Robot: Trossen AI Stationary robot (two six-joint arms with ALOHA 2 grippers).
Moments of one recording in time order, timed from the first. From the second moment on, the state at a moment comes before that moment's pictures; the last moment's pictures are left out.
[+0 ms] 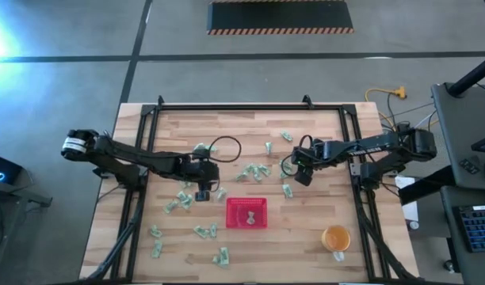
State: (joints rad) left arm -0.10 1.35 0.78 -0.42 -0.24 -0.05; right arm -0.17 1.43 0.63 -0.58 0.27 0.34
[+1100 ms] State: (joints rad) left arm -0.10 1.52 0.78 -0.17 0.01 -0.07; right arm -0.19 1.44 0.62 -0.53 0.25 0.34
